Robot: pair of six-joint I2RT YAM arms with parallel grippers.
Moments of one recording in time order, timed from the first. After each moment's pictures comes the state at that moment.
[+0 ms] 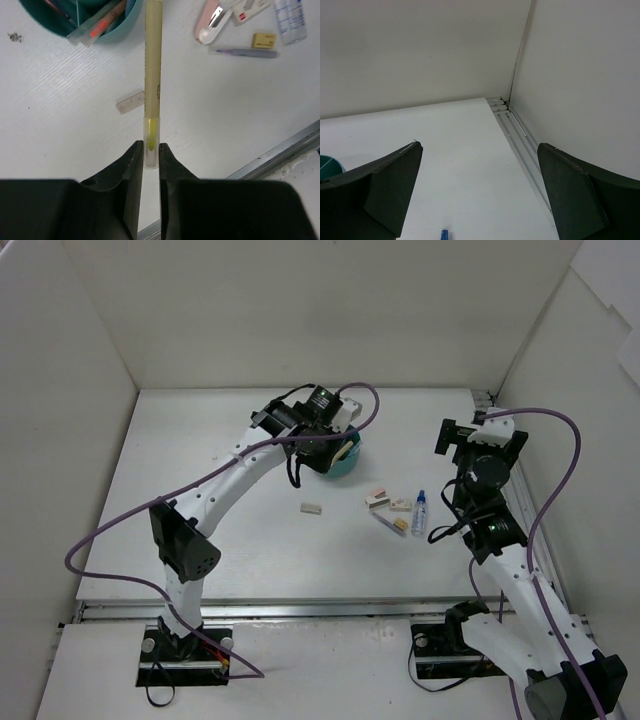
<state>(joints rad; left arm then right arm) -0.76 1.91 2.11 -1.13 0.03 -0.13 0.28 0.87 0.78 0.19 0.58 -0.12</state>
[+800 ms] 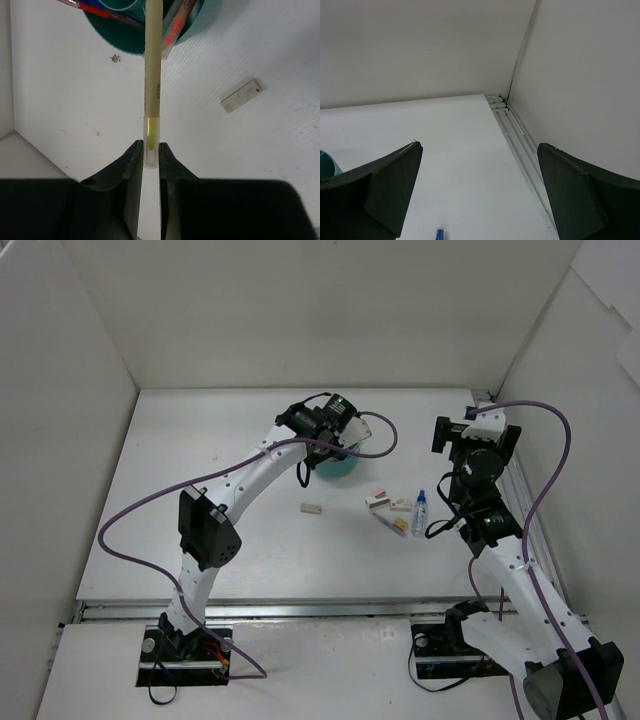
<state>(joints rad) -0.76 2.10 2.21 -1.19 -0.29 0.39 0.27 0.93 0.79 0.21 0.57 -0.16</state>
